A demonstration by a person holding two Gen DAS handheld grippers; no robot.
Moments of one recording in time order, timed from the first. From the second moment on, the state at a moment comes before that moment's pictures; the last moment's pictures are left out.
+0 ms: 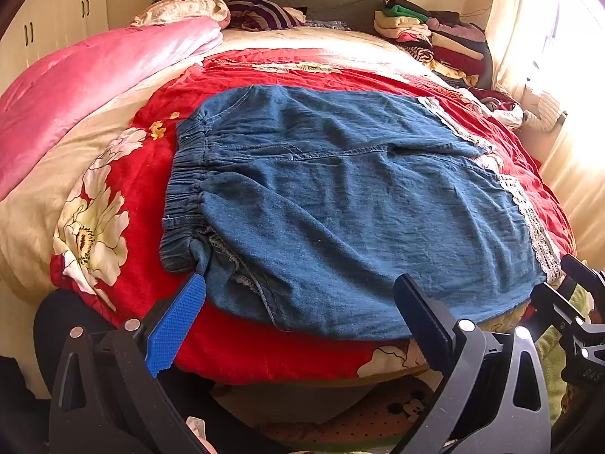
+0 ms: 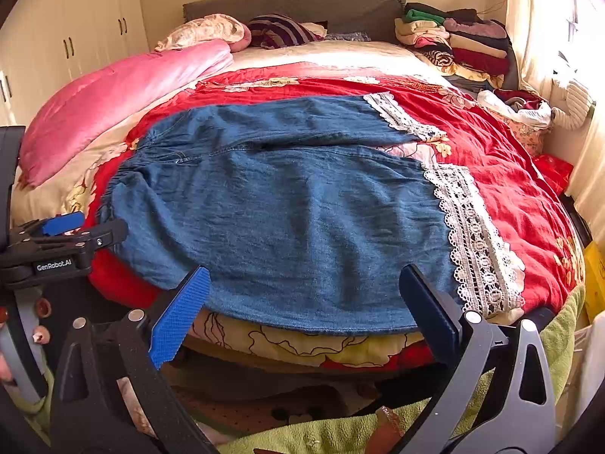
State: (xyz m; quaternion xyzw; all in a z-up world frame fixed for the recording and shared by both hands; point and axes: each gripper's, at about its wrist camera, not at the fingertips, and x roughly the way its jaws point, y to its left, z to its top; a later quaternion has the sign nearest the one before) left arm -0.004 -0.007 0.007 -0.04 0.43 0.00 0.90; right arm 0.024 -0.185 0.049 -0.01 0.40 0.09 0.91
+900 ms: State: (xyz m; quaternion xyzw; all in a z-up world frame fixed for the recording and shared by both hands) left arm 0.002 -0.011 0.010 -0.05 0.43 -0.01 0.90; right arm 0.024 -0.185 0.049 -0.01 0.40 0.09 0.91
